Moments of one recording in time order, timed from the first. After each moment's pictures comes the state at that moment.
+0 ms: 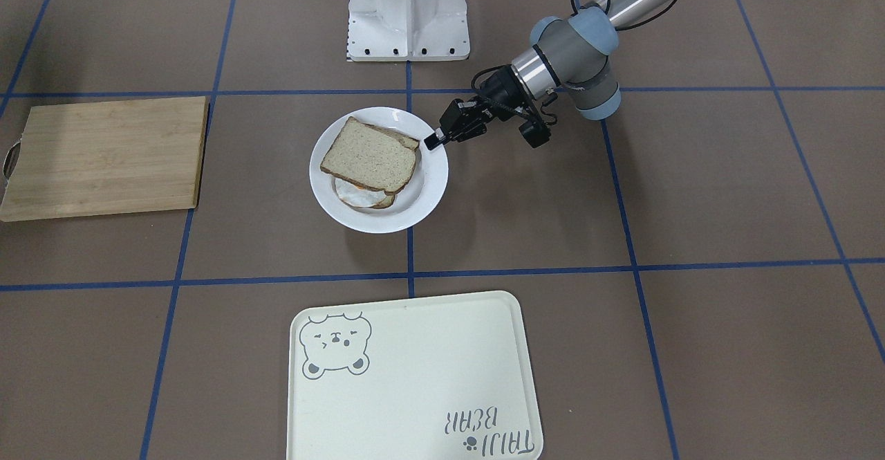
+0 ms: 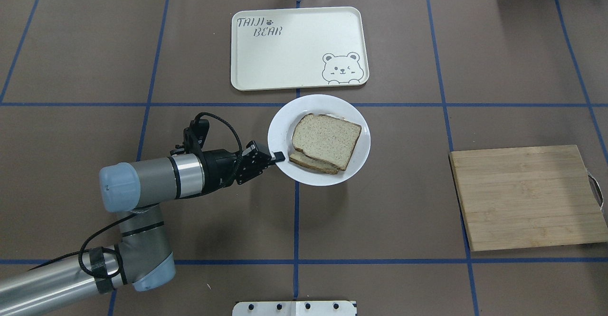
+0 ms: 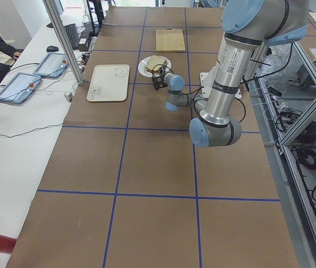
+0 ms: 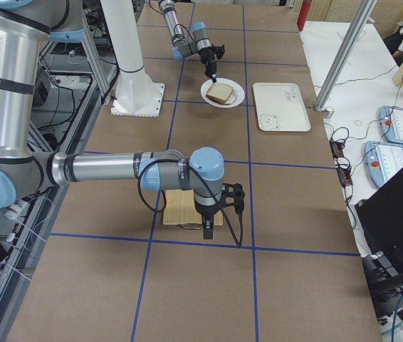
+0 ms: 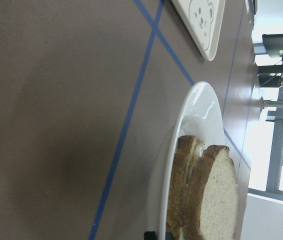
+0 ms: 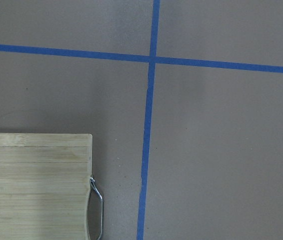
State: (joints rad) left arm -0.42 -2.05 -1.45 -3.04 -1.58 -2.01; right arm 1.54 -1.78 1.86 -1.58 2.29 0.01
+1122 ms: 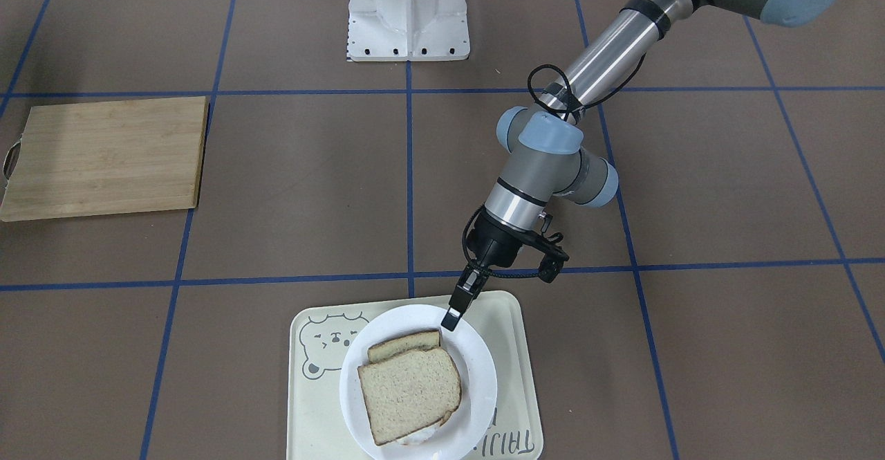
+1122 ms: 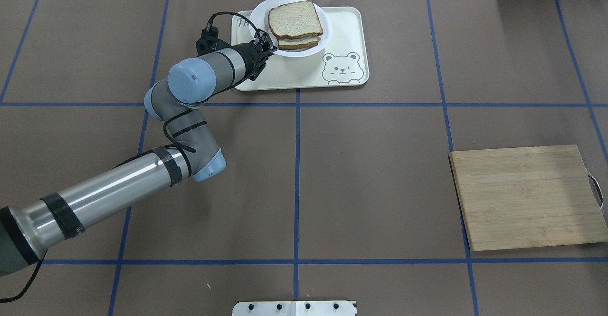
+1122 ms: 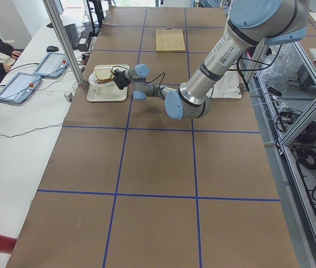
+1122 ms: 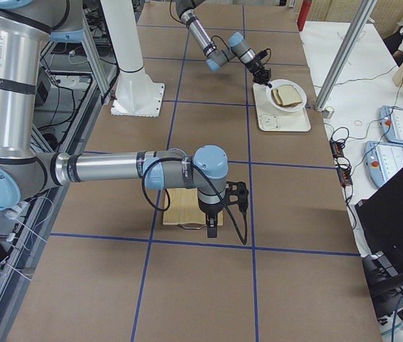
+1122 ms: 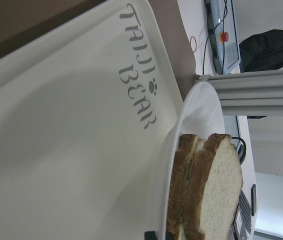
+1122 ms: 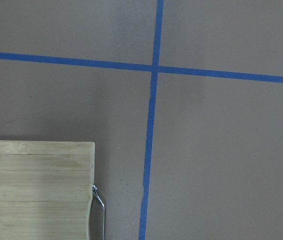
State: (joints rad) left arm -0.66 -2.45 -0.86 -2.84 -1.44 -2.21; right arm 1.54 -1.76 1.85 -1.58 2.29 0.01
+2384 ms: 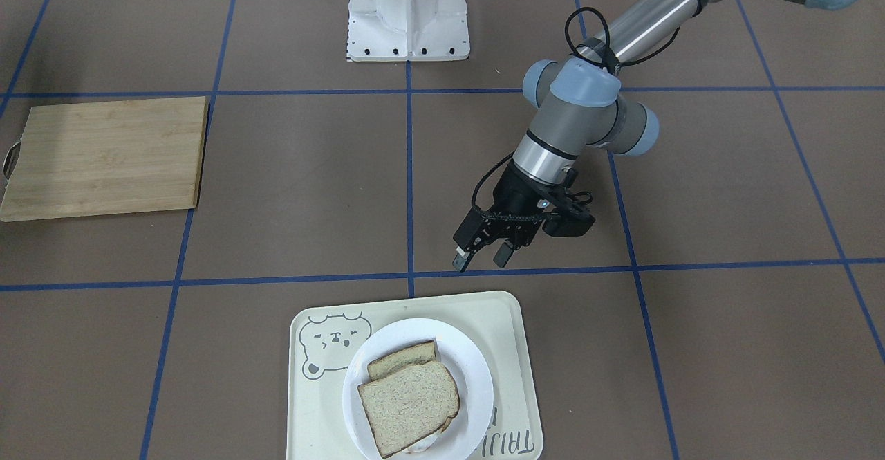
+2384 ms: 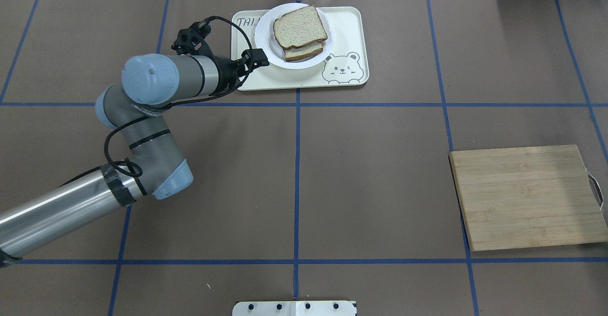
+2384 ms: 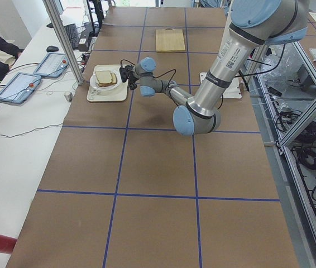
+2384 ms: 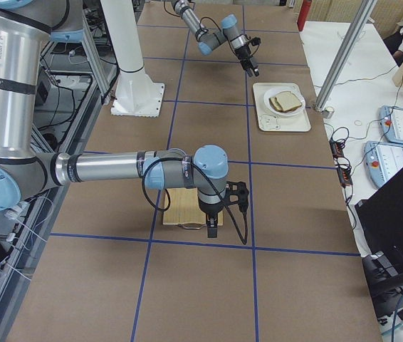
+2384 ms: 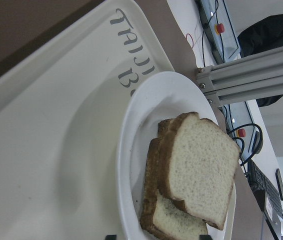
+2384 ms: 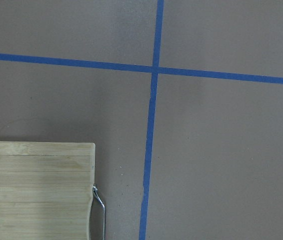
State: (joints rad) left arm -0.68 -2.18 -1.44 -2.42 -1.68 -1.60; right arm 1.54 -1.76 1.85 -1.58 2.29 0.02
